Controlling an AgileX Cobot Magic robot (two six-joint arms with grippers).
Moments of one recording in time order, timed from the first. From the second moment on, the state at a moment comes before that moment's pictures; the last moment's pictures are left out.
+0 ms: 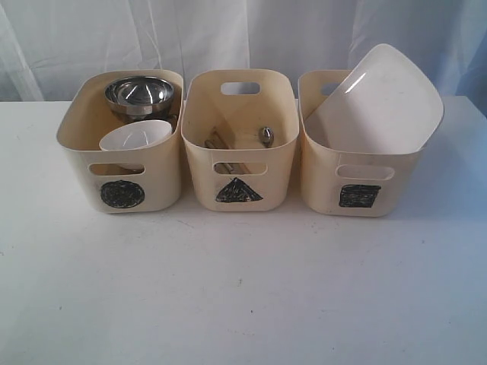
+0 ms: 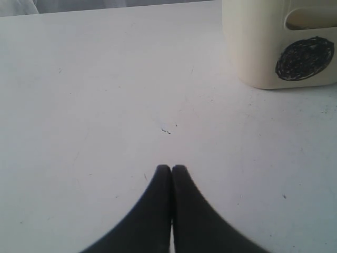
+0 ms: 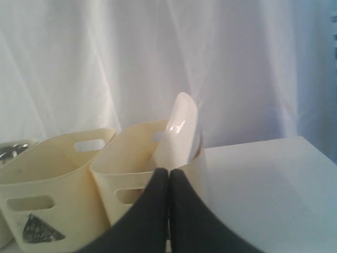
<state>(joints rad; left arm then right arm) 0.13 0.00 0.02 -0.26 0.40 0.34 0.05 0.01 0.00 1.66 0.07 -1.46</state>
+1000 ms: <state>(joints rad) 0.13 0.00 0.02 -0.26 0.40 0.34 0.05 0.01 0.00 1.62 0.02 -1.46</state>
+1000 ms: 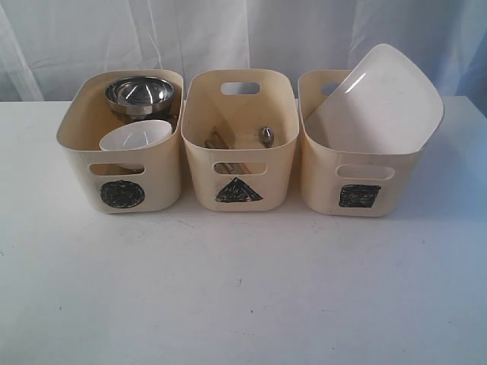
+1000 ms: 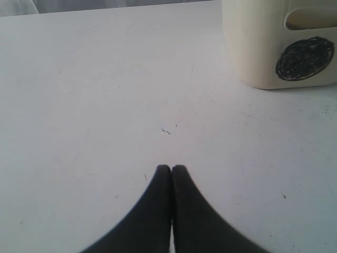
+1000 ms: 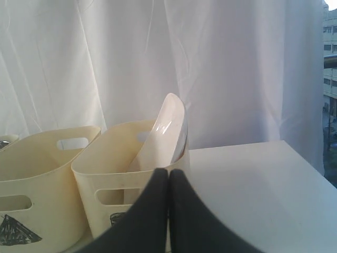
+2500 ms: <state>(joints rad) 0.13 0.00 0.02 -0.07 0.42 0.11 0.05 0.01 0.00 1.49 0.01 -1.46</state>
